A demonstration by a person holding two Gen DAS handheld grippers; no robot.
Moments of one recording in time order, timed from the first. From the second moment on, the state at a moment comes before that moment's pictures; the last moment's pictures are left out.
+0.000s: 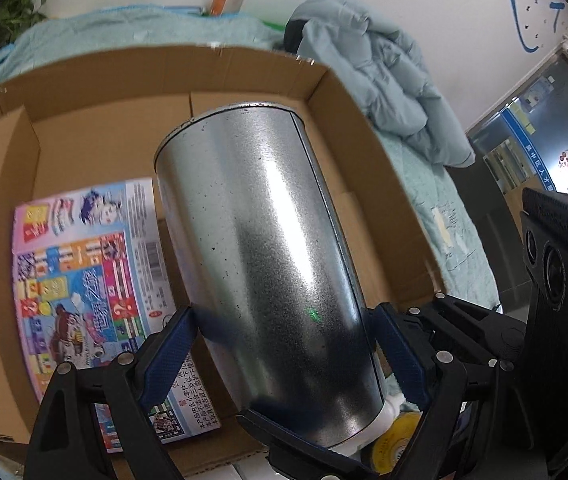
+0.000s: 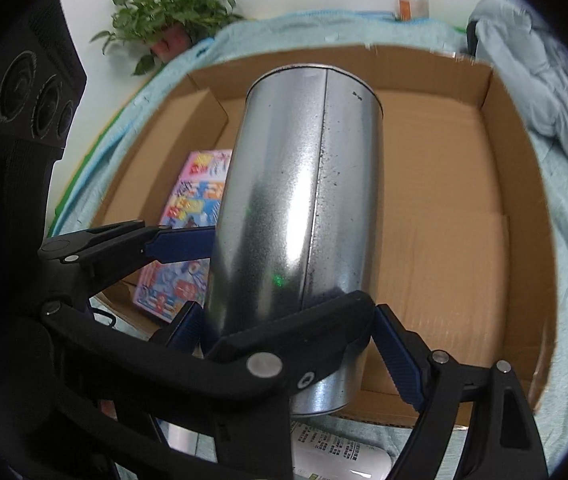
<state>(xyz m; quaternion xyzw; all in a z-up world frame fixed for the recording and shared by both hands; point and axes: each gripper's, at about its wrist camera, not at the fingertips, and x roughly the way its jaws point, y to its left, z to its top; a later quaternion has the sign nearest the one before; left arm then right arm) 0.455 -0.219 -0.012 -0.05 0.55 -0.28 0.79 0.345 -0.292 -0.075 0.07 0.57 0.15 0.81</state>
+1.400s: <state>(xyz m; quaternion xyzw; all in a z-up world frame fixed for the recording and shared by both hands) 0.219 -0.109 0.025 0.00 0.31 -0.13 0.94 0.168 -0.305 -0.028 0.07 0.34 0.09 0.93</state>
